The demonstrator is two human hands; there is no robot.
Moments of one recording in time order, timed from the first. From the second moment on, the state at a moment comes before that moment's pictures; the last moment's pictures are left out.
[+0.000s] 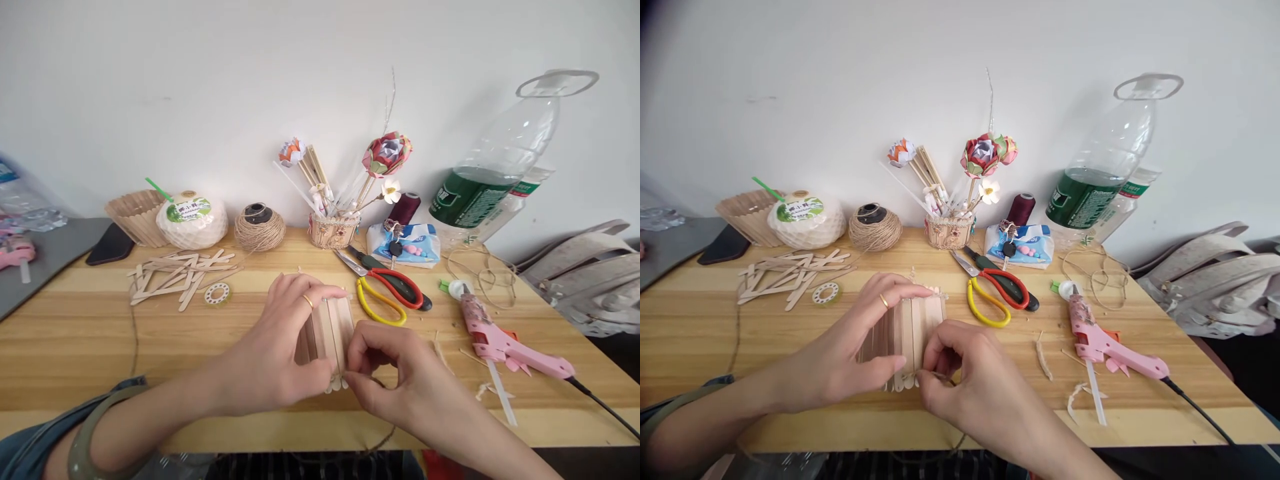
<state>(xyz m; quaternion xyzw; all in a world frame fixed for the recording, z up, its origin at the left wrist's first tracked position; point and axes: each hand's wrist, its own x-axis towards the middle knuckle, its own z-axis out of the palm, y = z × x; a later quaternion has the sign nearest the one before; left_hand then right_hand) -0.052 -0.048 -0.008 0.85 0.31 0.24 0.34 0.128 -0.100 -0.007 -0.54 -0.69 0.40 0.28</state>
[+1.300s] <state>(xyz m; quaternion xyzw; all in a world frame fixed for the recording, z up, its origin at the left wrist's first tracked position) -0.055 -0.053 0.008 0.81 0.35 0.16 0.44 0.121 -0.094 0.000 -0.56 -0.70 0.38 0.21</state>
